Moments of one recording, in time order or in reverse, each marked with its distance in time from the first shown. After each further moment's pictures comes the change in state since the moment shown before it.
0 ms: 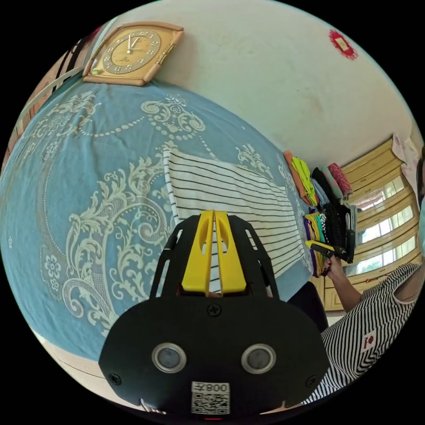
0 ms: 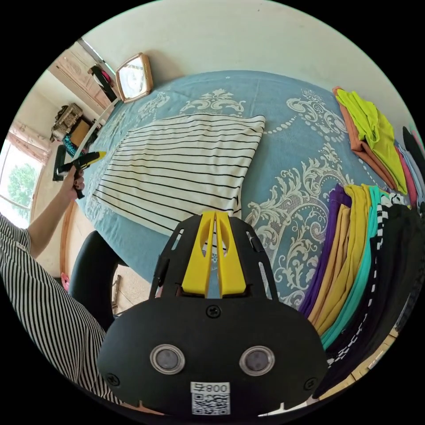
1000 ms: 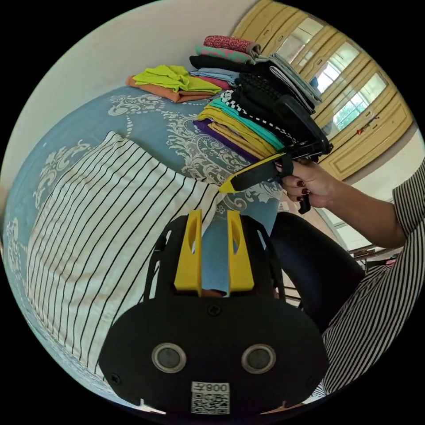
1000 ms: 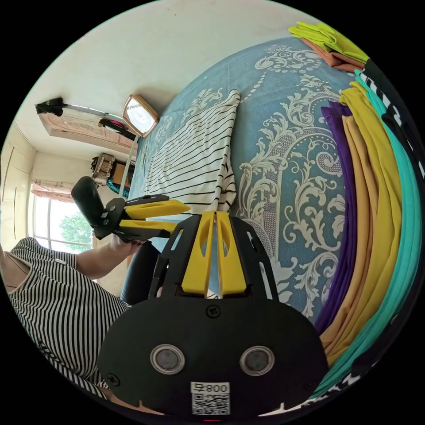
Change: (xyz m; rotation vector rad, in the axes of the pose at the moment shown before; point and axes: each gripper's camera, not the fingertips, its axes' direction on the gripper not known) left arm 0.588 -0.050 0.088 -0.337 0.017 0.874; right arm 0.148 0.091 0.101 0.029 -0.472 0.230
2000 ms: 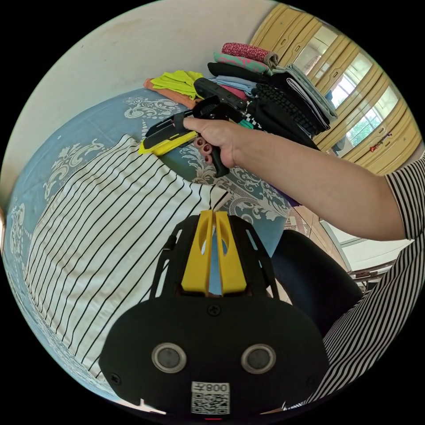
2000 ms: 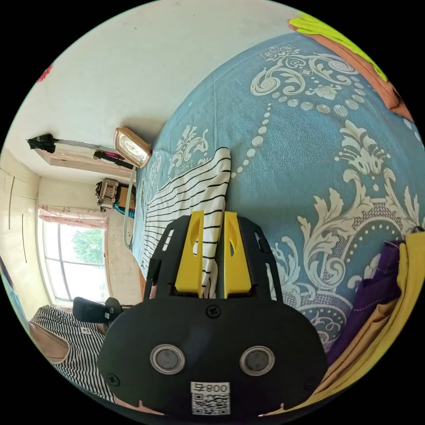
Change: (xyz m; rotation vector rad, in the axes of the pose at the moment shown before) left arm 0.045 -0.052 -0.050 0.087 0.018 -0.138; right arm 0.051 -0.271 0.095 0.033 -0.066 0.070
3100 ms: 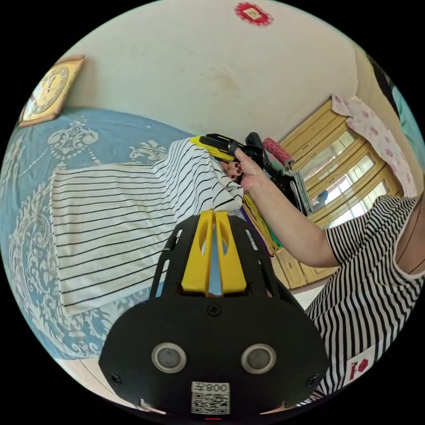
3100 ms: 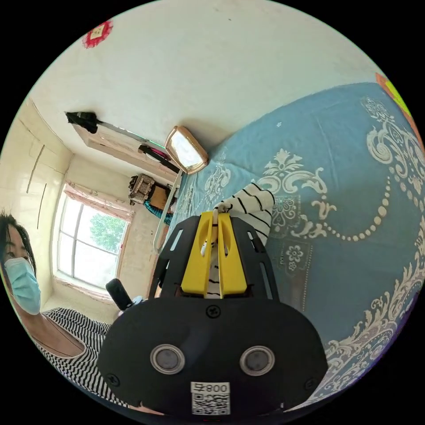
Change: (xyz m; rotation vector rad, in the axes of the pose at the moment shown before) left arm -0.203 0.425 -0.063 0.482 0.154 -0.496; right arm -0.436 -0.196 0.024 0.099 -0.144 -0.233
